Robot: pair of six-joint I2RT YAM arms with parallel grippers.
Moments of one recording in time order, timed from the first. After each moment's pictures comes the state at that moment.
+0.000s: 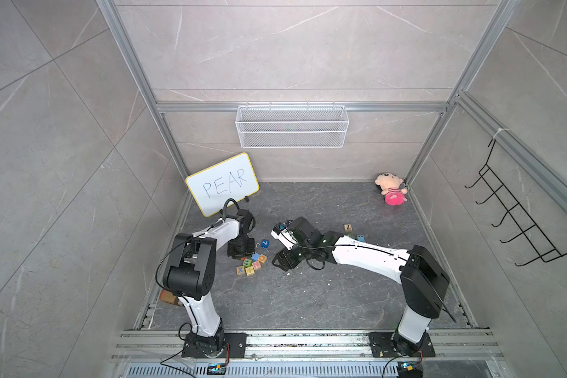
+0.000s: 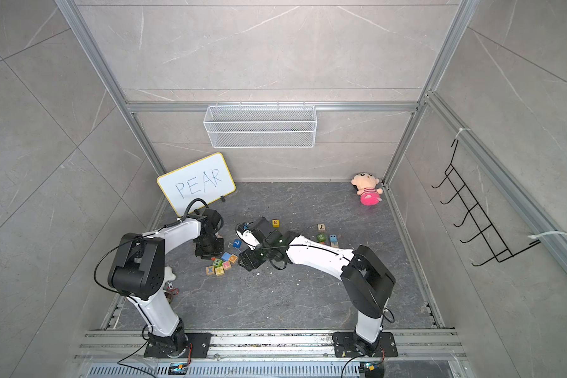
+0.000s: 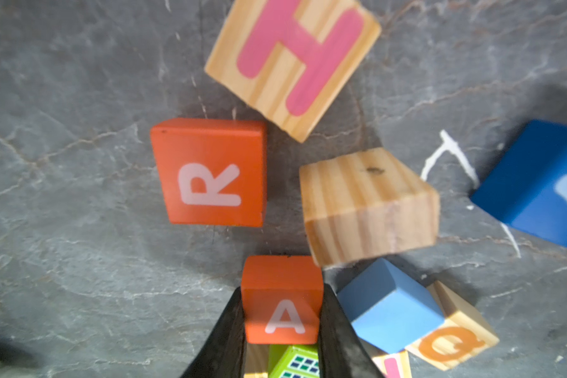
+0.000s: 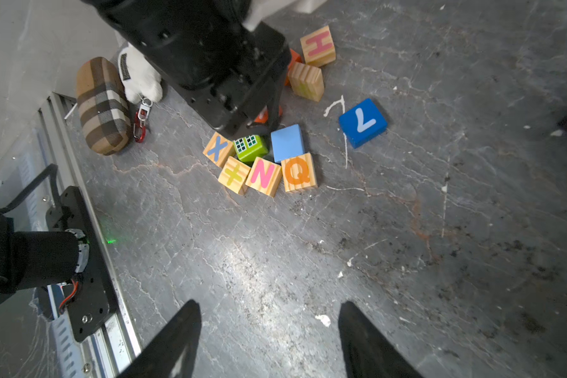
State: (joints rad) left arm -0.25 1.79 1.13 -0.87 -0.03 -0.32; right arm 0.90 1.81 1.29 -0.37 -0.28 0.19
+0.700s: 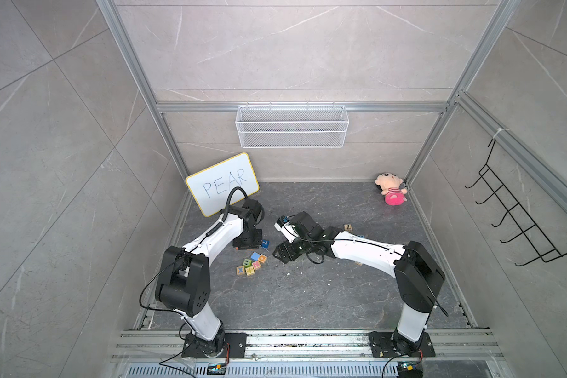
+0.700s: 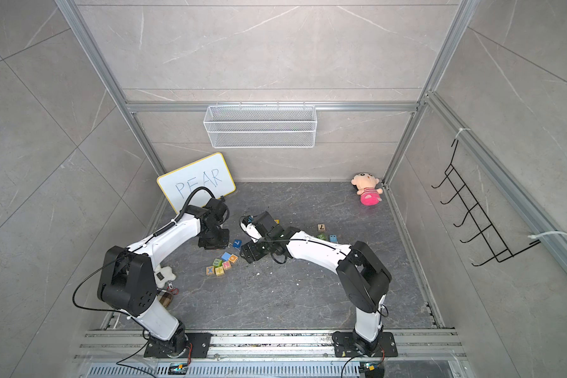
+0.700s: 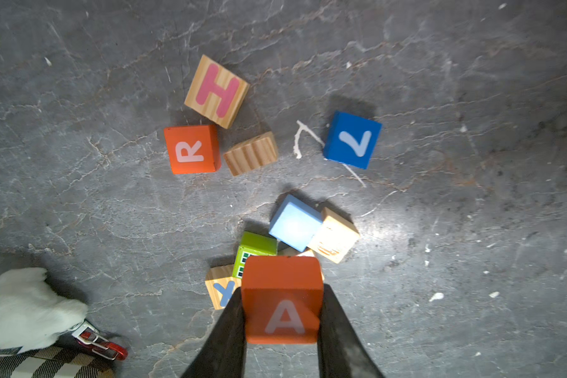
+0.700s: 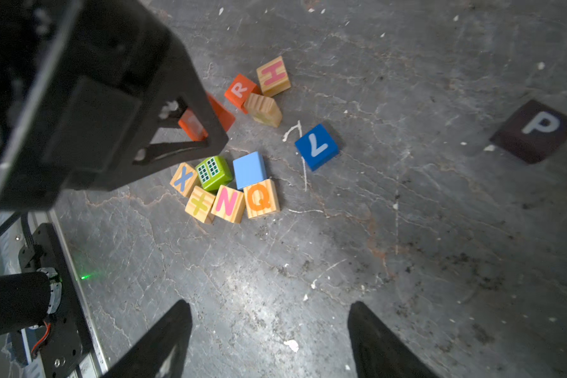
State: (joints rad) left arm -0.39 1.67 1.29 -1.02 -0.06 -0.38; right arm 0.82 1.83 1.32 -0.33 -0.25 0.21
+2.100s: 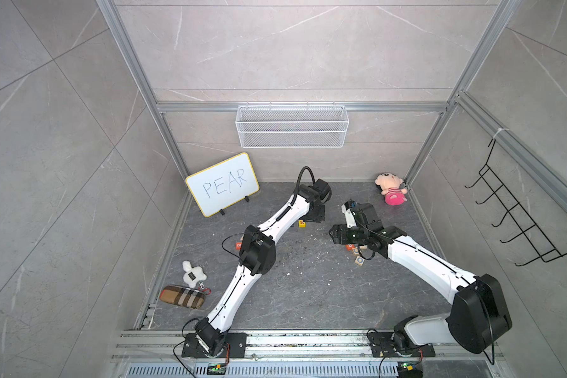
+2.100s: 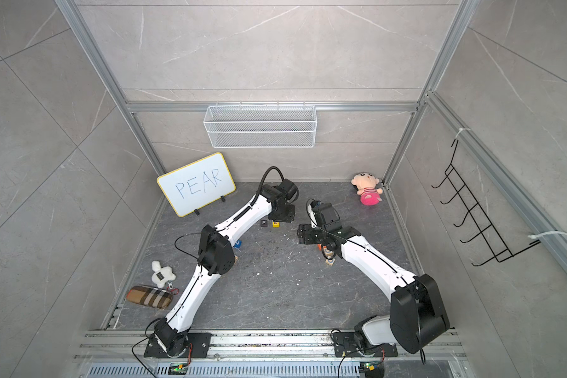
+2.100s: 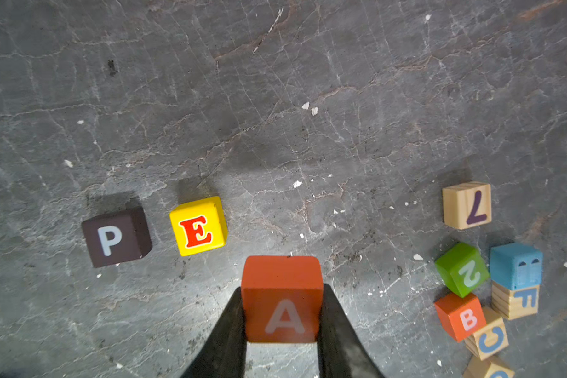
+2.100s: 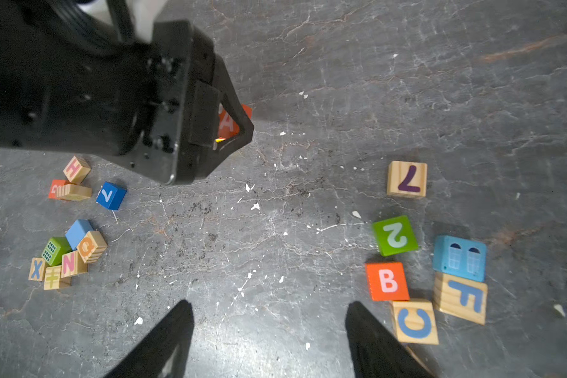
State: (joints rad) left arm -0.72 2.57 2.55 -1.17 -0.06 -0.55; right arm 0.44 1.39 0.99 -0.42 -0.07 0.32
